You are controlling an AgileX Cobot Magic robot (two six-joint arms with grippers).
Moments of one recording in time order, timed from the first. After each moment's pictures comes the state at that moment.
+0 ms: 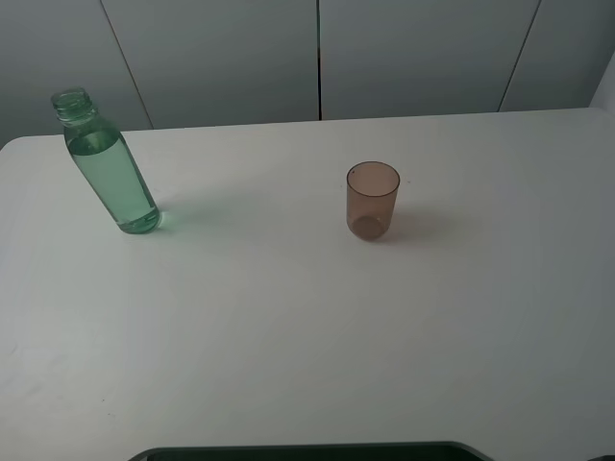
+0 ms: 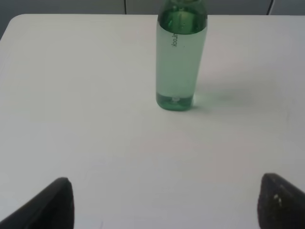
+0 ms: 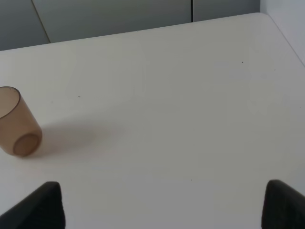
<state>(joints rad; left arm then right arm) -0.09 0.00 -0.51 -0.06 1.09 -0.02 -0.03 0.00 -0.51 -0.01 1.11 0.11</state>
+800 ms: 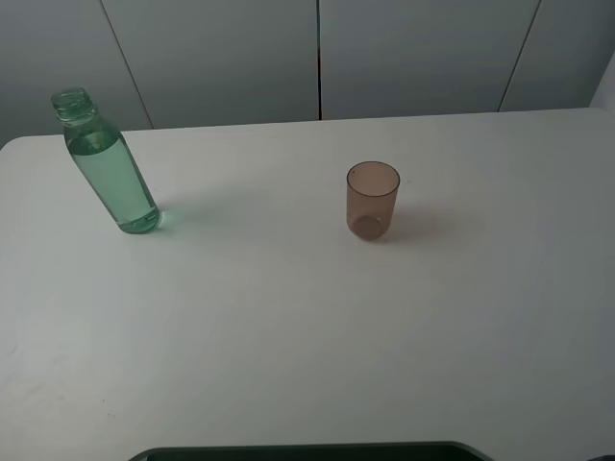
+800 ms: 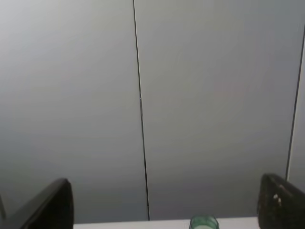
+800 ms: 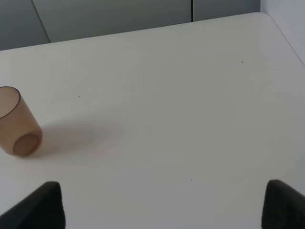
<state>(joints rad) -0.09 0.29 -0.64 0.00 0.41 0.00 -0.03 0.00 -0.51 -0.01 1.11 0.11</state>
